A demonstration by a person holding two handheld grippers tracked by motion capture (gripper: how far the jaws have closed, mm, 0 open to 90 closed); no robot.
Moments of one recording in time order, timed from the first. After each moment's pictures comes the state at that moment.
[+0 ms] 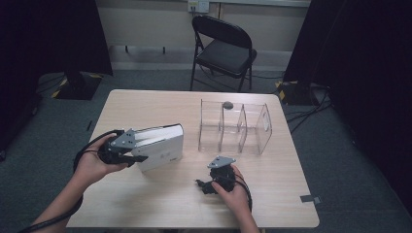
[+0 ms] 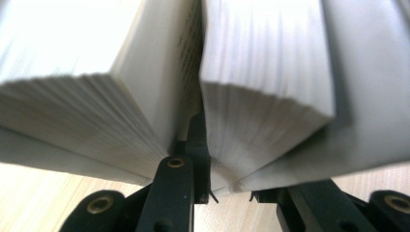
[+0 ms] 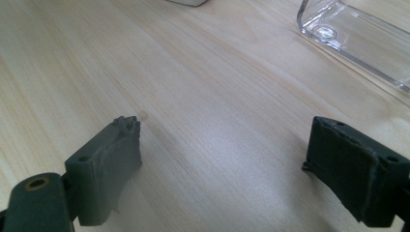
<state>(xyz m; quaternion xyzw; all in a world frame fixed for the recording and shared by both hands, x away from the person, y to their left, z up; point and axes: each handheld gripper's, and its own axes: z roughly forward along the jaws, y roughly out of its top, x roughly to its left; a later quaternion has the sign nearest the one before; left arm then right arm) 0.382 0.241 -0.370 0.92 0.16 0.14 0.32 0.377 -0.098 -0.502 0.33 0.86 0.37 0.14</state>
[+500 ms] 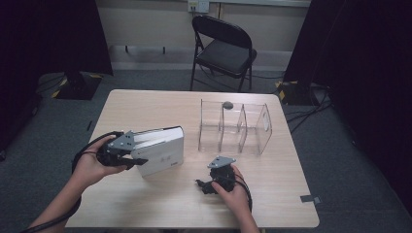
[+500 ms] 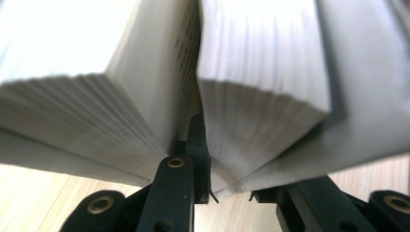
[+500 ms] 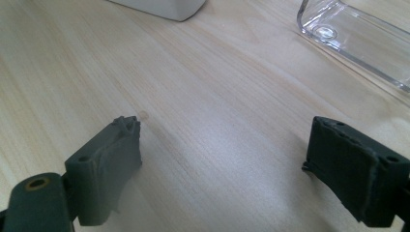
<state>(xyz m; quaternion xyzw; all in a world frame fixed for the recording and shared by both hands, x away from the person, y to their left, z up) 0.377 0.243 -0.369 0.92 0.15 0.12 0.33 0.377 -0.098 -0.501 0.33 0.86 0.37 0.14</state>
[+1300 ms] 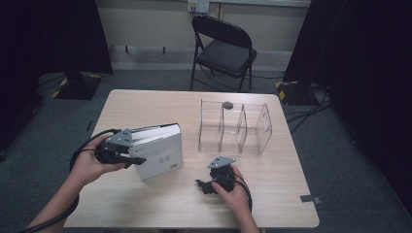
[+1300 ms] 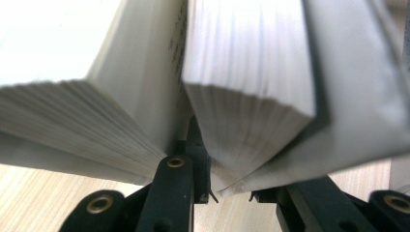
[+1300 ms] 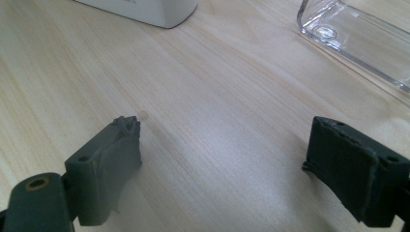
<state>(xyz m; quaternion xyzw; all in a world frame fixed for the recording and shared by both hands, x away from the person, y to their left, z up) 0.383 0.249 -0.367 0.92 0.18 0.09 0.33 0.377 -0.098 -0.502 0.33 0.86 0.37 0.14</state>
